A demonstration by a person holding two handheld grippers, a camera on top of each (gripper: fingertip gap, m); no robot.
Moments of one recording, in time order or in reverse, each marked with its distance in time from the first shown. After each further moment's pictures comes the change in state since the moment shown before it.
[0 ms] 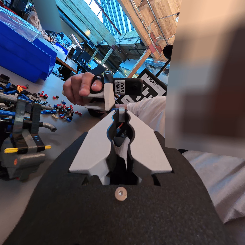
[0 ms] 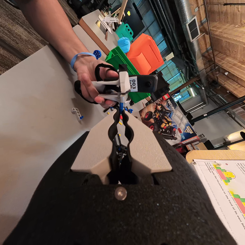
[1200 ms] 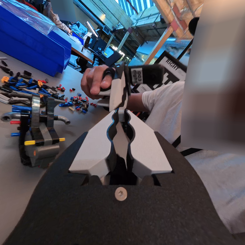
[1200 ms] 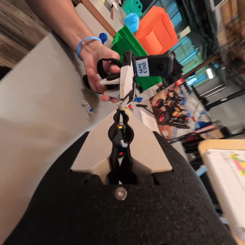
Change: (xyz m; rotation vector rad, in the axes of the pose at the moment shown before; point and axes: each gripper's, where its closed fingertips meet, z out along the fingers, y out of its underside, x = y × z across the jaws) left arm -0.017 0.014 0.001 -0.102 -0.132 0.090; right arm -0.015 0.011 -0.001 -0.121 -0.067 0.073
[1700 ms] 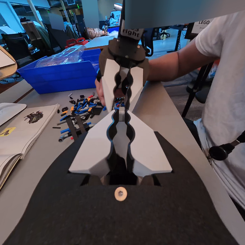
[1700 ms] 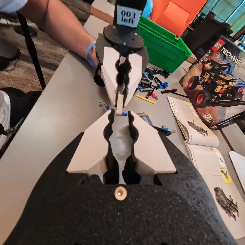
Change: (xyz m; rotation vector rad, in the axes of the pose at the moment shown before) left arm -0.020 0.017 0.005 -0.185 -0.380 0.708; right arm -0.014 0.016 0.001 -0.028 -0.184 0.345
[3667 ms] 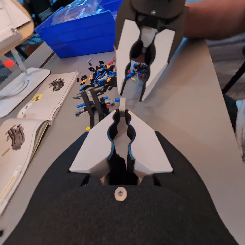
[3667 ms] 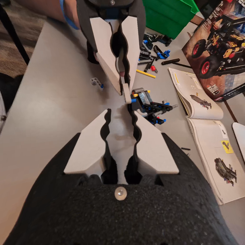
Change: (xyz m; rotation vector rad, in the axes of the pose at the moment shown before) left arm -0.026 0.037 -0.002 -0.304 -0.220 0.038; right arm 0.006 0.036 -0.007 -0.180 0.034 0.076
